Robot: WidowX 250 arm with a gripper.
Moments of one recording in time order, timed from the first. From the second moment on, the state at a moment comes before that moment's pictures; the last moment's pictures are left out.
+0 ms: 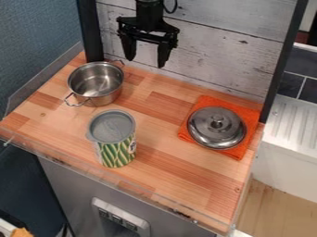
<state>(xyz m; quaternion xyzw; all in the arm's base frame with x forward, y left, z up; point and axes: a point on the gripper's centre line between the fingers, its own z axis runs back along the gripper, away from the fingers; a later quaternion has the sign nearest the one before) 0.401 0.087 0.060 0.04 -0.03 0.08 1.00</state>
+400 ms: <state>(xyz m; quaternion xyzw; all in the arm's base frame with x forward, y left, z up) 0.401 0.055 0.039 0.01 0.00 0.04 1.00</state>
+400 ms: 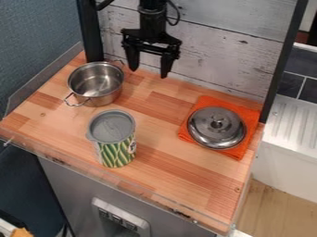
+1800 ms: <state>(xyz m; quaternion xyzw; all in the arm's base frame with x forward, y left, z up) 0.261 -0.034 0.031 -0.03 0.00 -0.08 1.00</state>
